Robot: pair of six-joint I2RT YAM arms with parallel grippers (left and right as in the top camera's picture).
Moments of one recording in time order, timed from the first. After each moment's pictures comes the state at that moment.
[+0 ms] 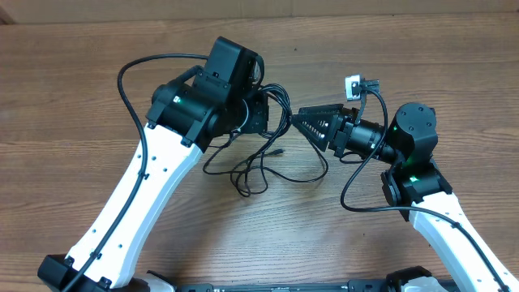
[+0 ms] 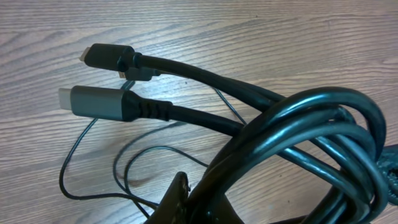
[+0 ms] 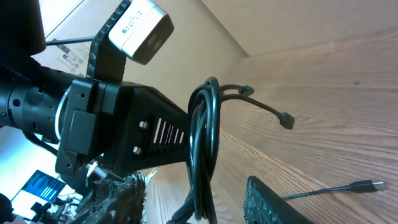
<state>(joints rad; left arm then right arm) -0.52 1.59 1.72 -1.14 0.11 -0.45 0.24 1.20 0.74 0.38 -0.90 0.71</state>
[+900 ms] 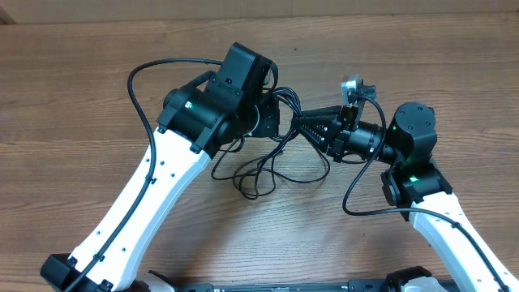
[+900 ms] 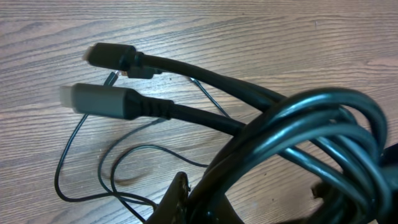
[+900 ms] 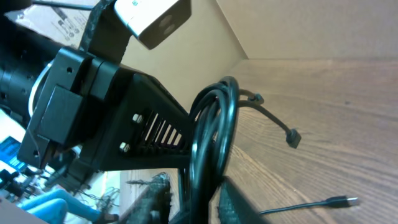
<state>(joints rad) -0.57 1.59 1.72 -1.13 0.09 -0.53 0.24 1.20 0.74 0.35 -0.93 0.51</state>
